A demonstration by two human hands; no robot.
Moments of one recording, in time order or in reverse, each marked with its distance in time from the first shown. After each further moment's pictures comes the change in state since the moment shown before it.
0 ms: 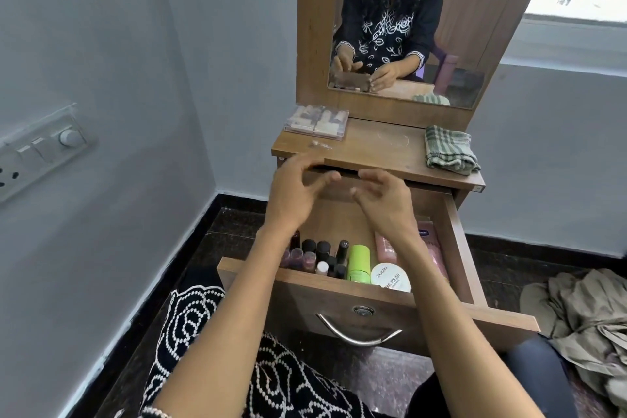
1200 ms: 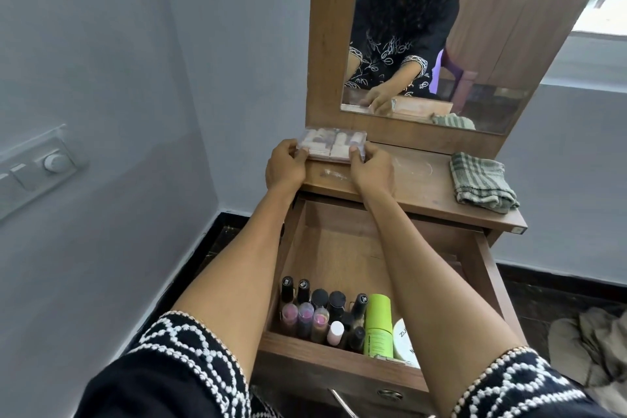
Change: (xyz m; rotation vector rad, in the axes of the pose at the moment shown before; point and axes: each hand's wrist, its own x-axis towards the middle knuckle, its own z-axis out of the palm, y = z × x) left_hand 0.128 -0.043 0.002 -0.080 0.200 -0.349; right_hand 0.124 -0.027 0.060 -0.091 0.161 0.213
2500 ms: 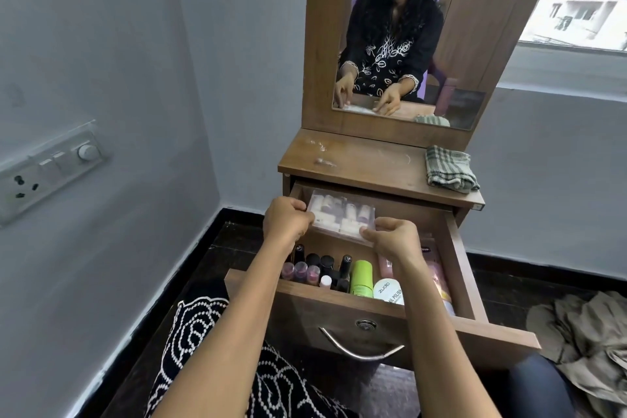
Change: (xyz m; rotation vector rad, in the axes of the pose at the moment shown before) left_hand -0.142 -0.002 -0.035 0.049 -0.144 -0.218; right_hand -0.118 0.069 -0.080 0.228 -0.164 0.293
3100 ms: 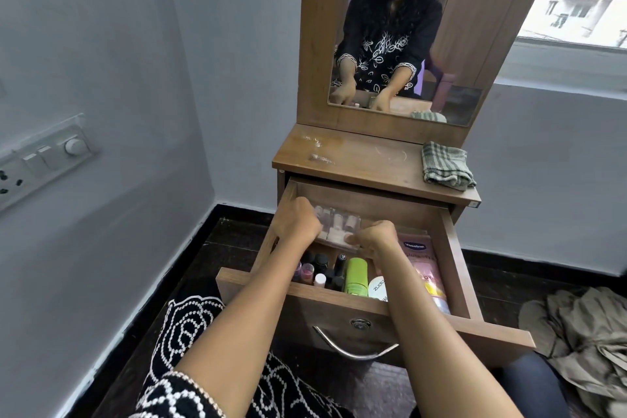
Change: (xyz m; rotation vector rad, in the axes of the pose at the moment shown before) left_hand 0.011 0.004 0.031 0.722 -0.026 0.062; right_hand 0.067 0.032 0.031 -0.089 -0.034 0.244
